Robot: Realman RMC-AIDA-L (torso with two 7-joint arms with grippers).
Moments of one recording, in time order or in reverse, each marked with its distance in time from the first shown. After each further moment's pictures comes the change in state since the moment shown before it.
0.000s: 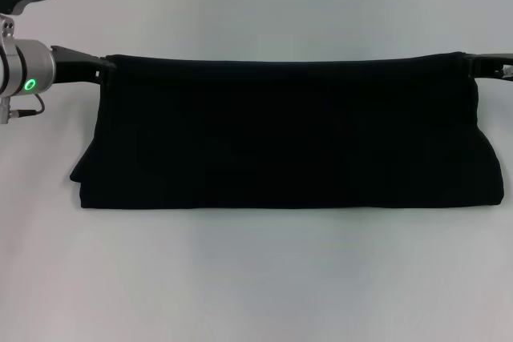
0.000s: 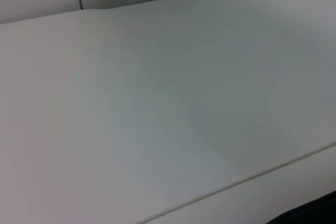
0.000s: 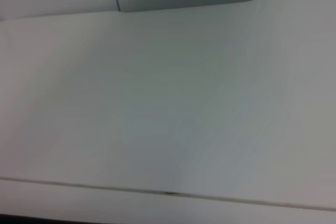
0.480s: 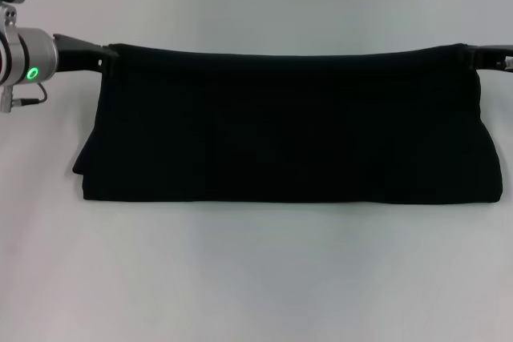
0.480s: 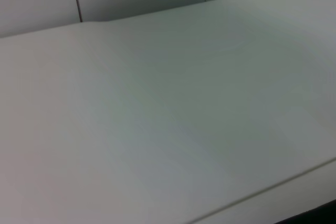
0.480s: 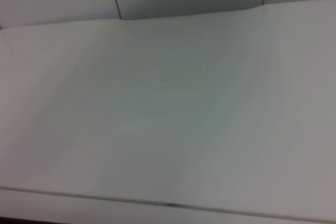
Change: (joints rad) left arm -0.016 0.000 0.000 0.015 0.000 0.001 -0.006; right arm 0.007 -0.008 -0.003 -0.008 0.011 -0.011 0.004
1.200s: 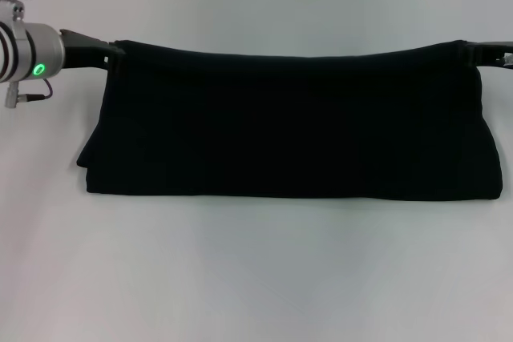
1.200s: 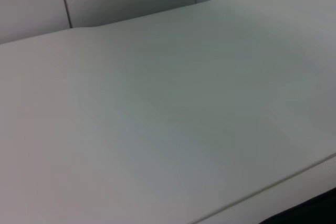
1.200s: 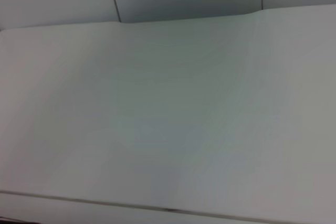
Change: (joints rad) left arm -0.013 -0.004 0.022 0.002 0.006 -0.002 0.002; right arm 0.010 -0.002 -0.006 0.007 0.000 0.014 0.004
